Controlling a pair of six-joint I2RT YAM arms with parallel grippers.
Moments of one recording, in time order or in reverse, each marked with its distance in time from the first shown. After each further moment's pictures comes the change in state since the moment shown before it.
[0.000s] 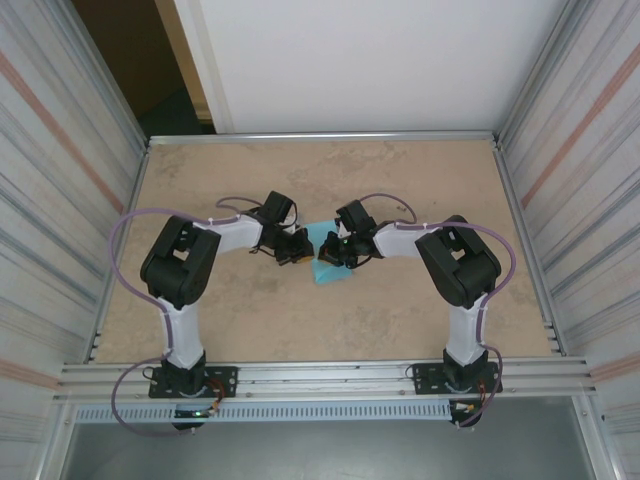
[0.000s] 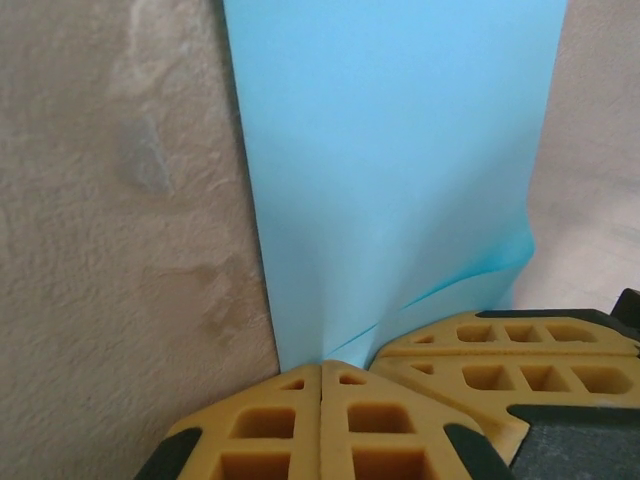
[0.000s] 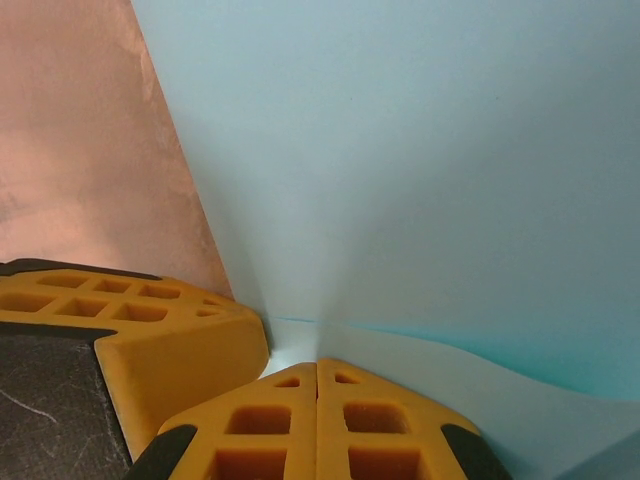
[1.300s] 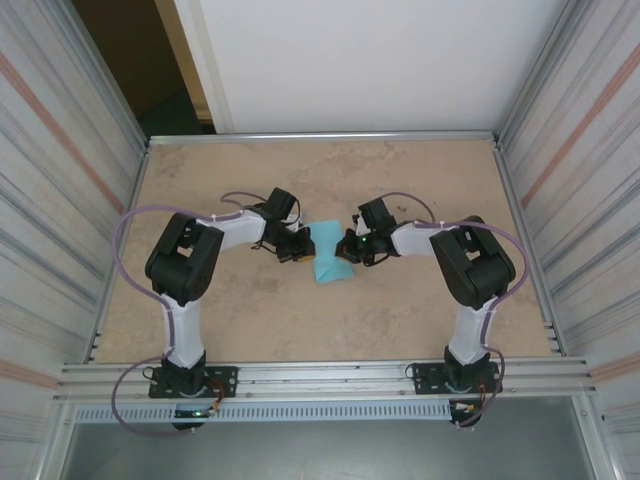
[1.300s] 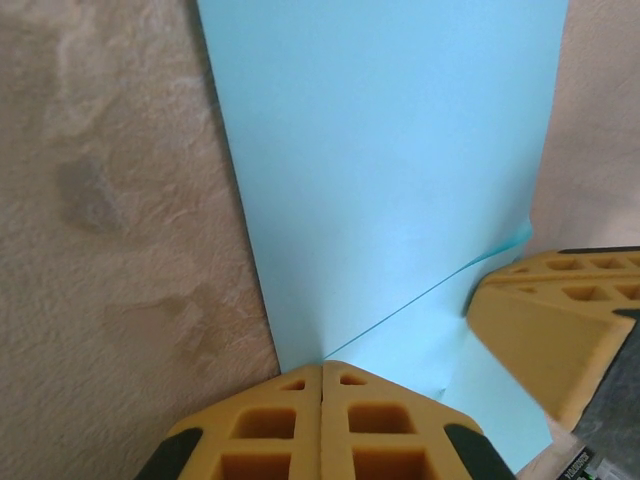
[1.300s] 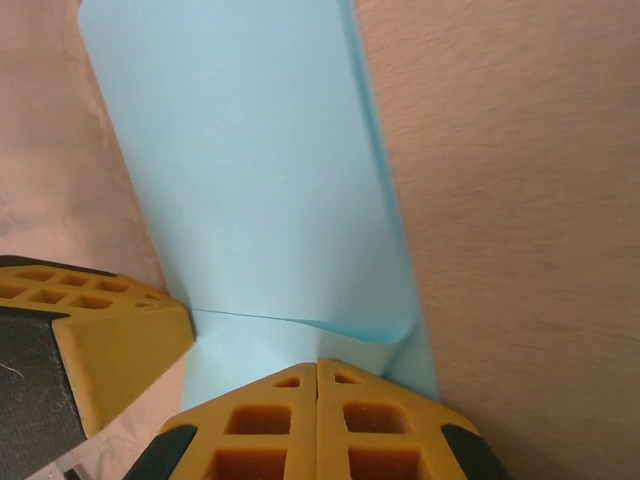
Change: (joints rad) left arm 0.000 0.042 0.068 -0.077 -0.005 0.079; right arm -0.129 -0.067 -0.100 0.023 -0.041 -0.102
